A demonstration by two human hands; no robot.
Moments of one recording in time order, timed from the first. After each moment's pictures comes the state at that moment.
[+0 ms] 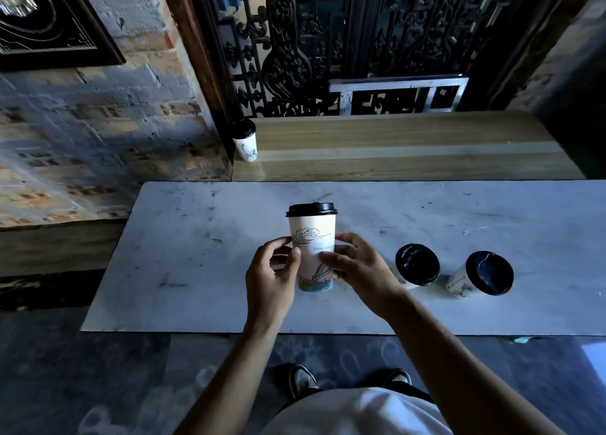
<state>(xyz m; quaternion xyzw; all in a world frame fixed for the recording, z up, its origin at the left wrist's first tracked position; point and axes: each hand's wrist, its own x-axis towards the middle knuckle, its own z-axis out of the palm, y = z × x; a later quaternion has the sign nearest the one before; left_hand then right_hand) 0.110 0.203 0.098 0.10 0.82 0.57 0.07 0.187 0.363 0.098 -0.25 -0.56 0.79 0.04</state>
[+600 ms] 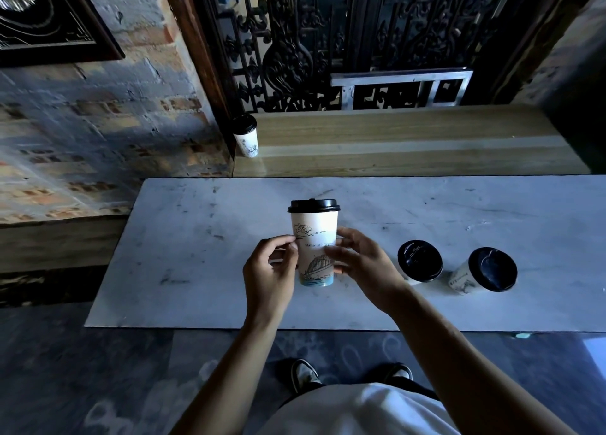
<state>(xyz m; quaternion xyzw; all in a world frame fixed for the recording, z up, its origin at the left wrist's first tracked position) 0.107 0.202 0.101 0.11 0.80 0.59 0.05 0.183 0.371 0.086 -0.24 -0.58 0.78 0.03</state>
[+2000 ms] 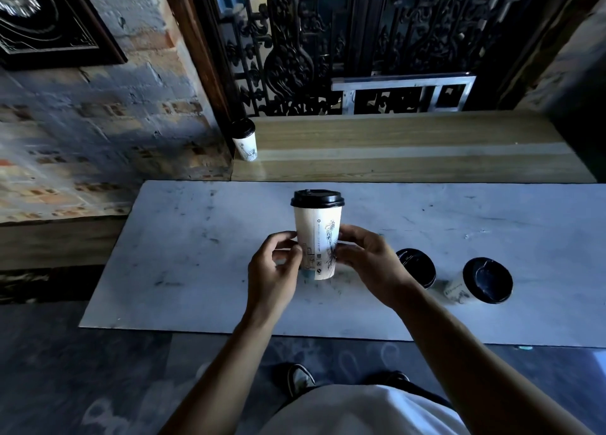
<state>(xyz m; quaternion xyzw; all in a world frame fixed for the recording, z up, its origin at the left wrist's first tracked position) 0.106 0.228 0.104 0.11 0.80 0.58 0.12 0.185 0.405 0.100 -0.18 -0.63 0.76 0.05</state>
